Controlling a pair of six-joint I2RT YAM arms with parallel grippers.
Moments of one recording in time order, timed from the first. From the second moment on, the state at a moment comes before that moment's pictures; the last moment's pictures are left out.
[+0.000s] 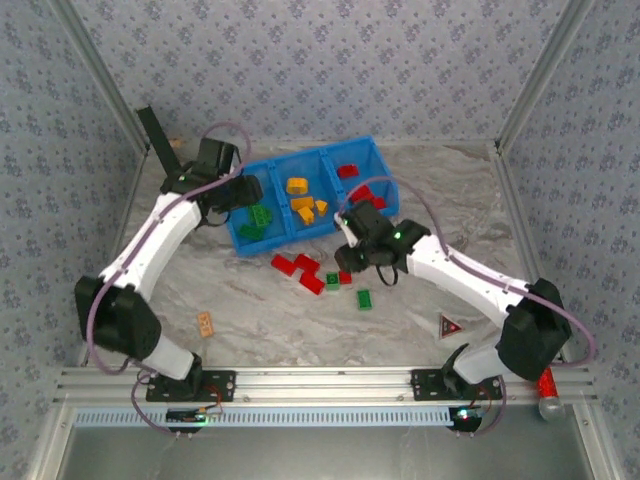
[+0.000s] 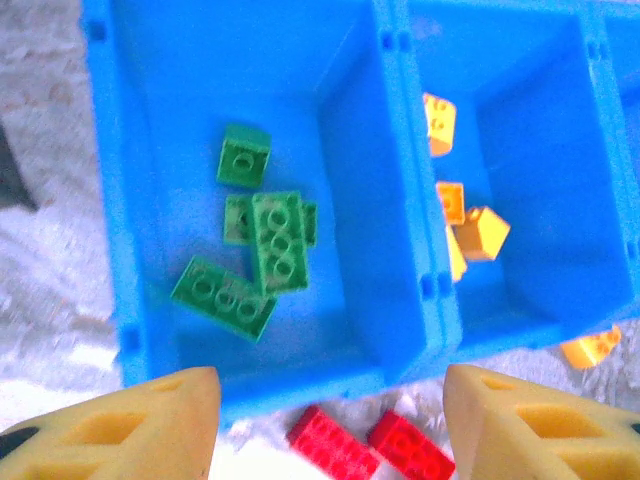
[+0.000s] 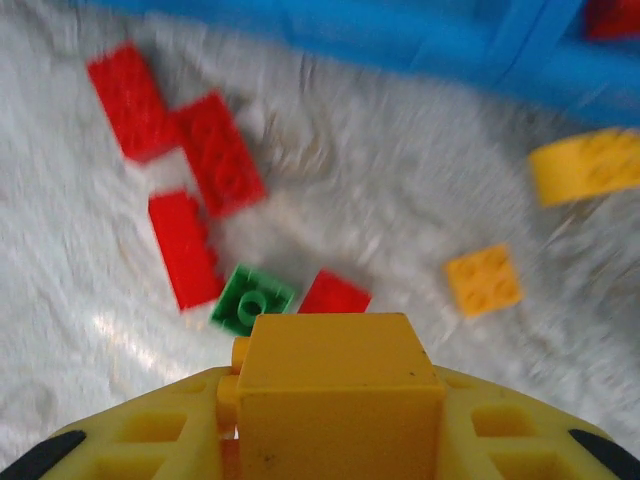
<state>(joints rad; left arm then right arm) -0.33 1.48 1.40 -0.82 -0.01 -0.57 0.74 1.44 1.19 -0.74 0.05 0.16</state>
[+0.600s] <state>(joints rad) -0.56 1.18 0.95 -0.87 0.02 -0.83 0.64 1.97 1.86 -0.70 0.03 -0.04</state>
